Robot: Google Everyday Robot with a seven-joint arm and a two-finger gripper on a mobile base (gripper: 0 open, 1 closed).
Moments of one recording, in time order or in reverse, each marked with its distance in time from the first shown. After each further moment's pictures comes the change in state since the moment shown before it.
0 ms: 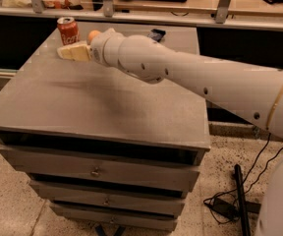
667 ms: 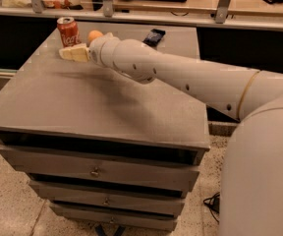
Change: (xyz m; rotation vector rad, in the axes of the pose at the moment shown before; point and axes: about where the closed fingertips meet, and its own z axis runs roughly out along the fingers) arm 0.021 -0.014 0.046 0.009 -0.001 0.029
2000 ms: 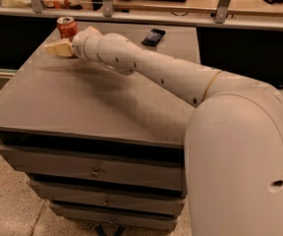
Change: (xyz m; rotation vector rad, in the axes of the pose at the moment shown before) arm -0.012 0.023 0.069 -0.098 -0.047 -0.036
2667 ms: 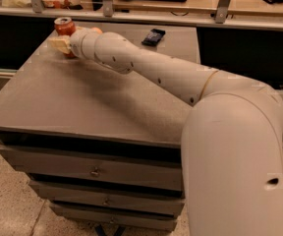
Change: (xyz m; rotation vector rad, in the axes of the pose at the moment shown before) arm -0.006 0.004 0.006 -0.002 -0.010 -0.041
